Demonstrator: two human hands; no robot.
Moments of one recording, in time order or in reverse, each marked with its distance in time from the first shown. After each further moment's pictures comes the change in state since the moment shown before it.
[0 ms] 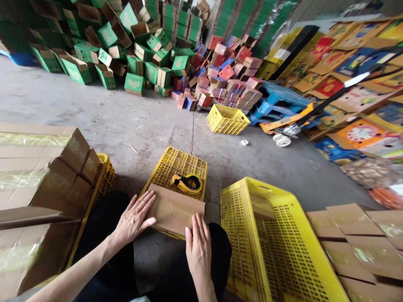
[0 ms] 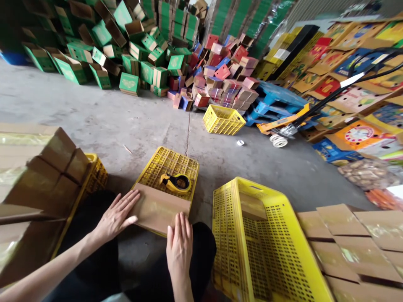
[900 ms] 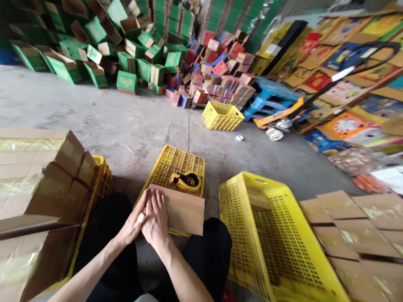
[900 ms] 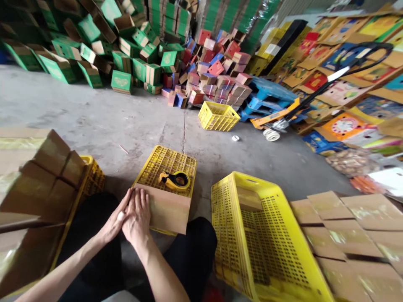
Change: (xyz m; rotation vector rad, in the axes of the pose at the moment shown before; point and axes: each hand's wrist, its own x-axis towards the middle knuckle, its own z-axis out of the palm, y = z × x) left_hand -0.014 -0.009 0.025 -0.968 0.074 -0.278; right_hand 0.080 -0.139 0.069 0.194 -0.278 -0.134
